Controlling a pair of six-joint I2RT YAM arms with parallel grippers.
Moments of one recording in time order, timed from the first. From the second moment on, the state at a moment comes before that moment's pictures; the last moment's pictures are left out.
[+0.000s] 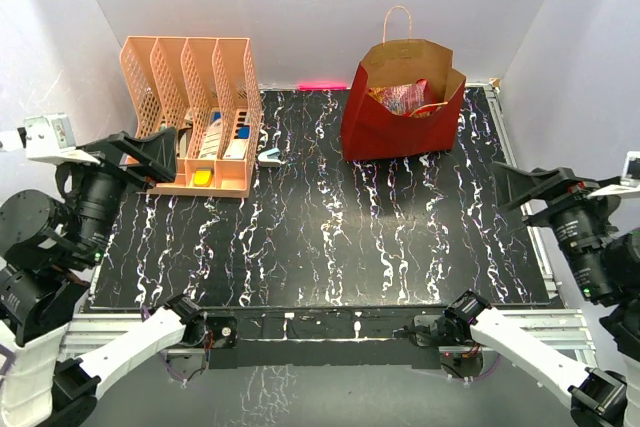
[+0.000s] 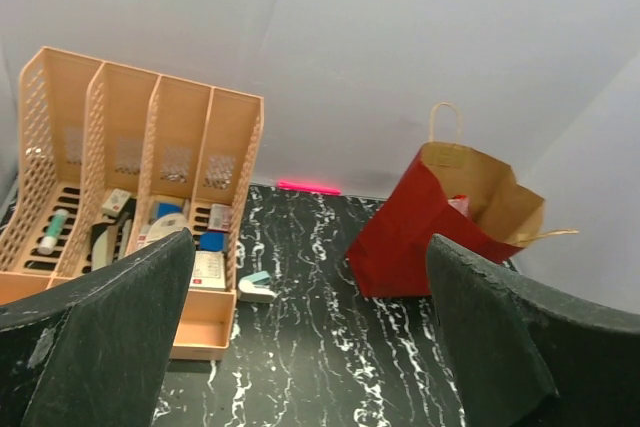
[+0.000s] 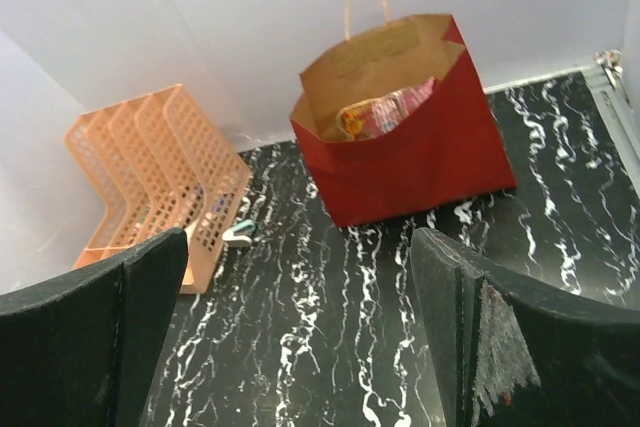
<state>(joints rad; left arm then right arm) -0.66 0.72 1.56 -0.69 -0.51 -0.25 0.66 0.55 1.52 -0.90 0.52 0.38</state>
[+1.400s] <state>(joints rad) -0.26 0.96 0.99 -0.31 0.16 -0.30 0.47 0.84 1.22 -0.76 0.52 0.63</state>
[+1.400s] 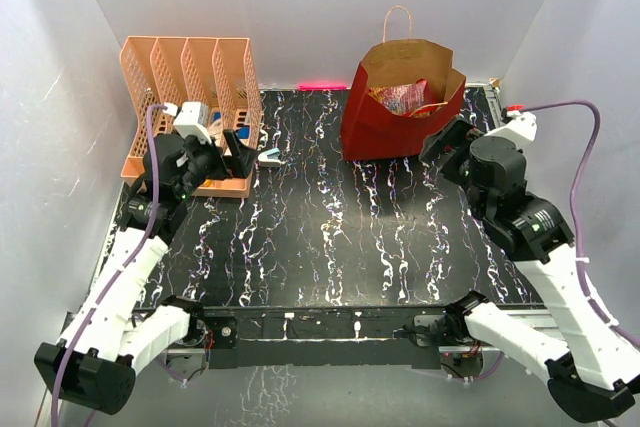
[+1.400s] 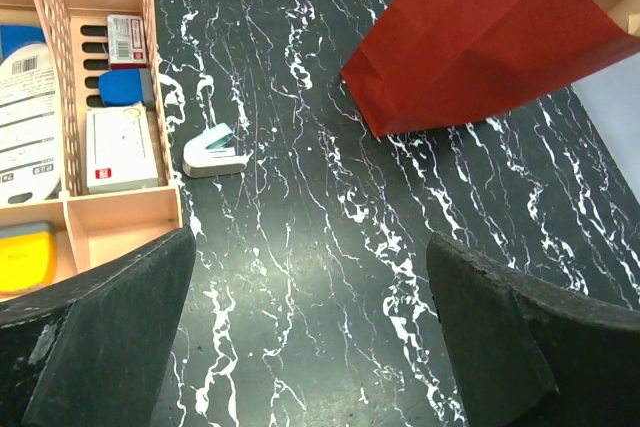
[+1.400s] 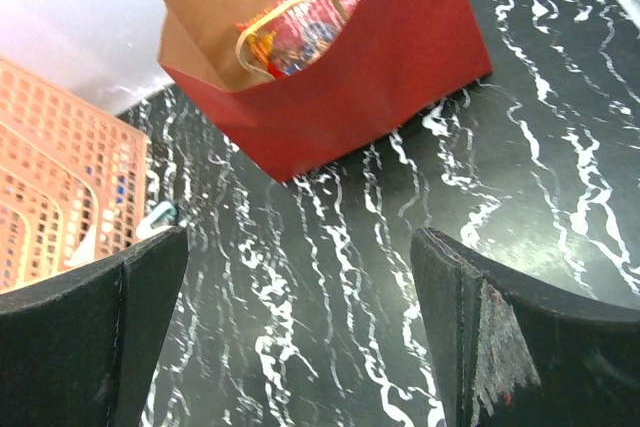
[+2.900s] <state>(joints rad) -0.33 0.84 0.82 -0.21 -0.02 -0.21 0.25 1.29 1.22 -0.25 0.32 0.93</state>
